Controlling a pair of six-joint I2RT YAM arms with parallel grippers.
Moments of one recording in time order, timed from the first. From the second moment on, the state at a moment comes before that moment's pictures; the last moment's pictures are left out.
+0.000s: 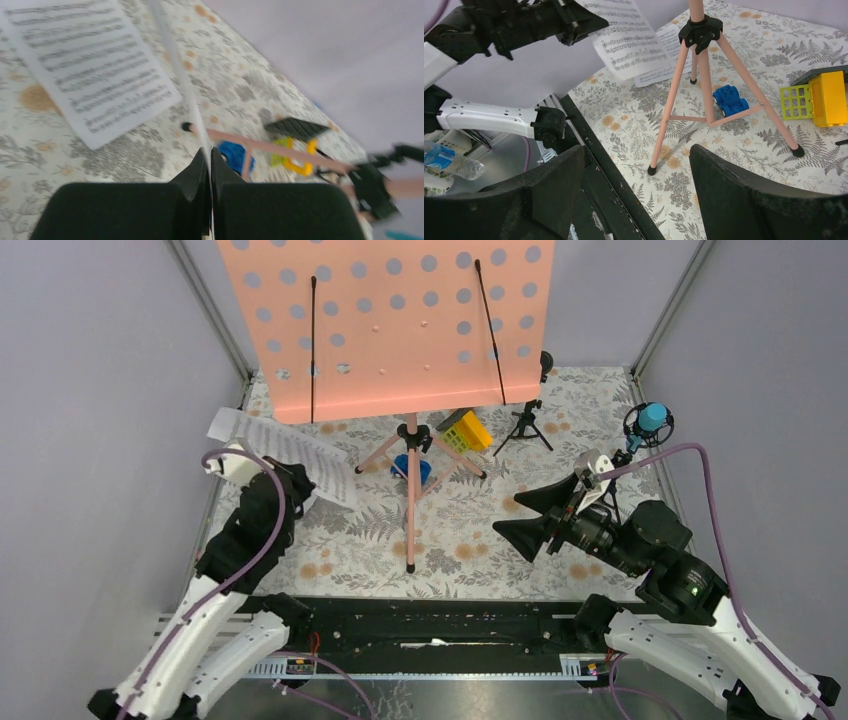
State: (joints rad) left arm -0.65 0.63 0.86 -0.59 -0.76 -0.86; right arm 0.86 0.51 0.89 -0.42 -0.12 0.32
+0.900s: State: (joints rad) left arm 0.35 1.21 0.97 -0.03 0.43 -0.87; right arm 0.86 0.49 0.89 -0.52 -0.09 0.33
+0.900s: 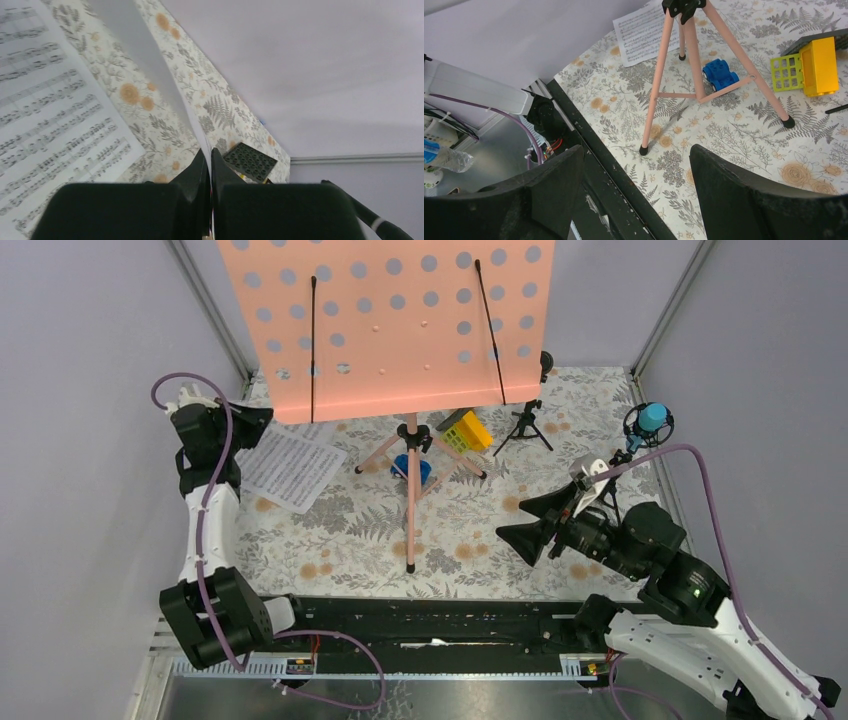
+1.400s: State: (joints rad) left arm 0.45 1.71 0.98 -0.20 0.38 -0.81; right arm 0.86 0.58 0.91 -0.54 -0.09 0.30
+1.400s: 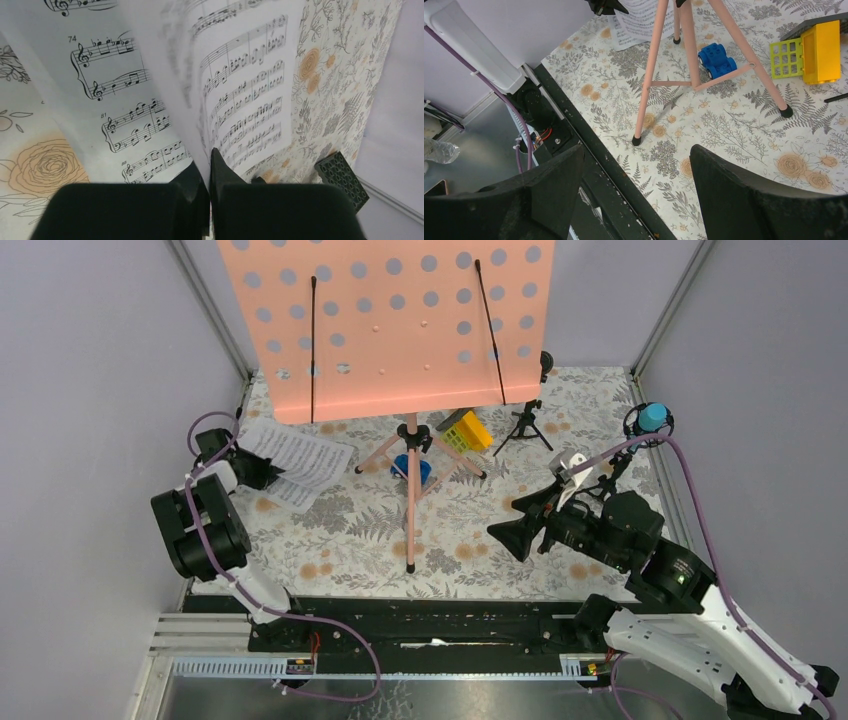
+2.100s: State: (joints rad) left arm 0.57 1.71 1.01 -0.24 0.39 -0.77; right arm 0.86 0.62 0.91 -0.54 -0.10 0.30
